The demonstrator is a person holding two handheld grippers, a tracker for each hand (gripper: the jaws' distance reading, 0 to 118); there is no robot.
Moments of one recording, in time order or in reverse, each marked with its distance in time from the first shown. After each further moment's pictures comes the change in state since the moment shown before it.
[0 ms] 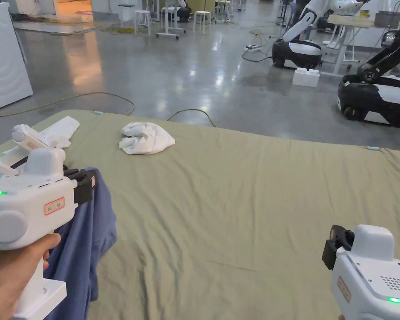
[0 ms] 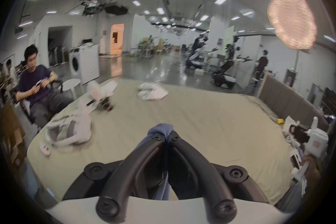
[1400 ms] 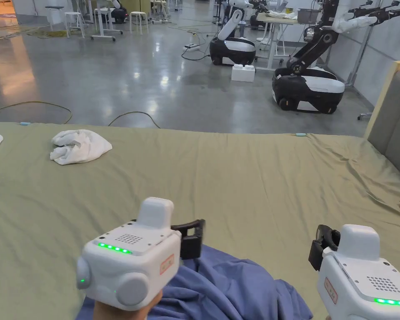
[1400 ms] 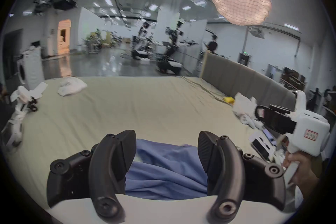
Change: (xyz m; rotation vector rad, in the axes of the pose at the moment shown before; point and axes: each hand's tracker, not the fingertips) left arm 0.218 -0.091 -0.052 -0.074 -0.281 -0.094; right arm 0.081 -0.003 0.041 0.009 -0.136 -0.045
